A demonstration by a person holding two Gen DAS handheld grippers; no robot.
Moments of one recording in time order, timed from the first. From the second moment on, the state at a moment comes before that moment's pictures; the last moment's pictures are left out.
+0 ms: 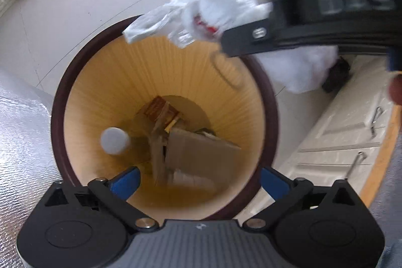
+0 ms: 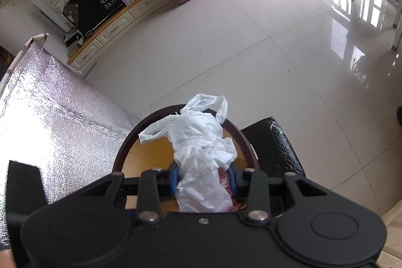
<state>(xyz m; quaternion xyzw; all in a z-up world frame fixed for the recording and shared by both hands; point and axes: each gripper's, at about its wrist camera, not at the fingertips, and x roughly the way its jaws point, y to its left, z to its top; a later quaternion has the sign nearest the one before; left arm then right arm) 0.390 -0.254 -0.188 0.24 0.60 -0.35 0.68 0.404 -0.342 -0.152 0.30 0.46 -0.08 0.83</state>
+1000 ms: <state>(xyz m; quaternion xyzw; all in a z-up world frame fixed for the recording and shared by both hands) 0.378 -0.244 -0.177 0.21 0.61 -0.27 0.72 0.400 -0.340 -0.155 0.21 0.51 -0.07 0.83</state>
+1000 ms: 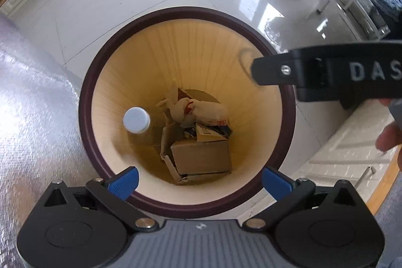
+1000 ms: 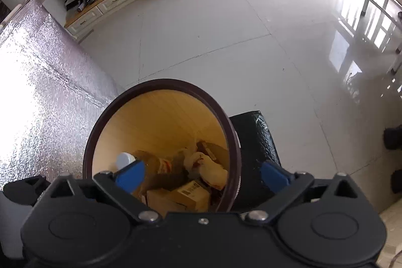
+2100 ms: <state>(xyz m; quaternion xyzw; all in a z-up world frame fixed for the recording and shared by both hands) 0.291 -0.161 -0.065 0.10 0.55 -0.19 0.81 0.288 -0.324 -0.058 0.15 0.46 -0.09 0.87</state>
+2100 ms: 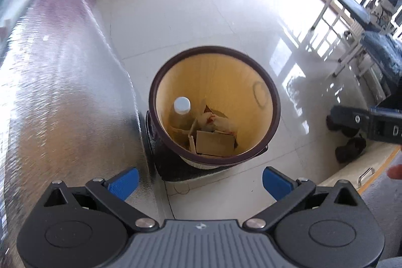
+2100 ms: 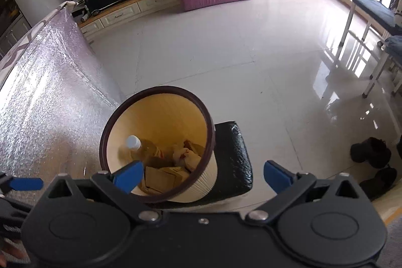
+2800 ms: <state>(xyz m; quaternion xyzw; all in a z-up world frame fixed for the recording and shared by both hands) 0.217 -0.116 0.005 0.03 0.46 -0.18 0.87 0.195 -0.308 0.001 0.13 0.39 -0.08 0.91</state>
